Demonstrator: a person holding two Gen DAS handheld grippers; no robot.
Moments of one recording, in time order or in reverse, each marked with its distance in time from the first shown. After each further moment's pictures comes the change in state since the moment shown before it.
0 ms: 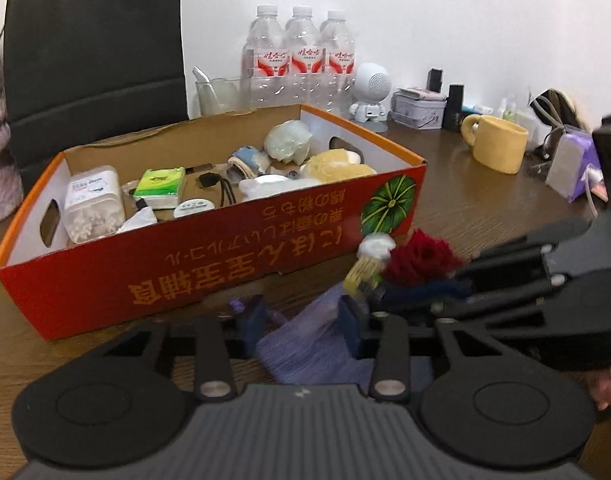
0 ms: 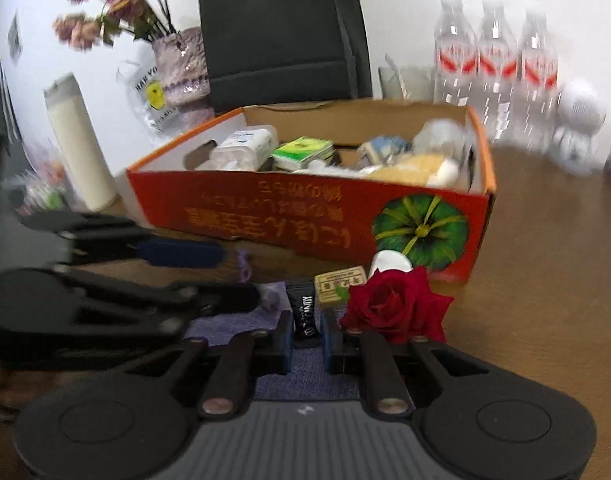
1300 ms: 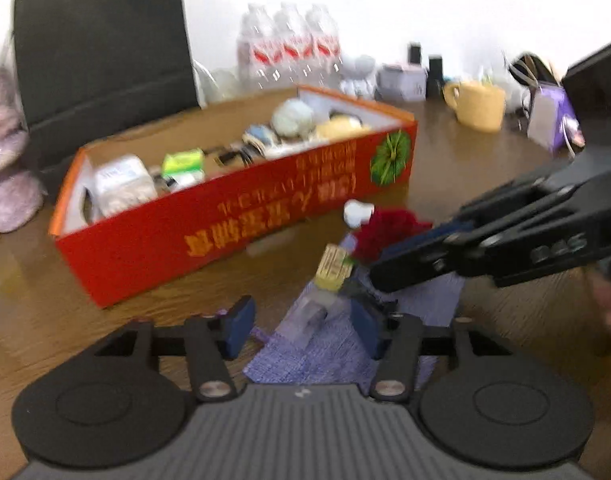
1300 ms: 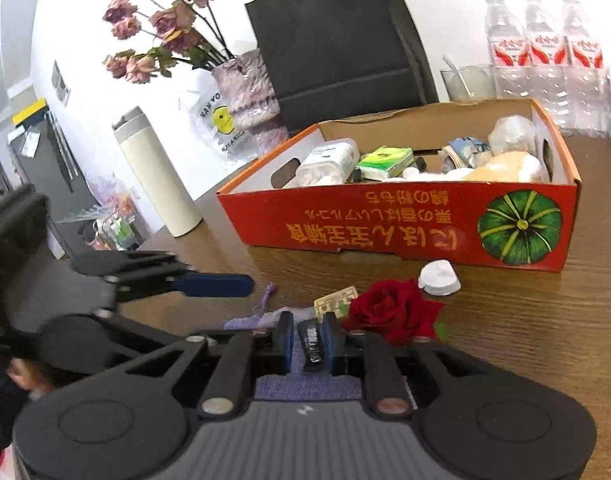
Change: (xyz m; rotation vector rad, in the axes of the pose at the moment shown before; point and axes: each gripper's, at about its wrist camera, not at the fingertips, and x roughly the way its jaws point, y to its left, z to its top) left arm -0.031 0.024 -0.026 0.125 0.067 -0.013; right arm -0.009 0.022 -0.001 0.067 -0.048 0.223
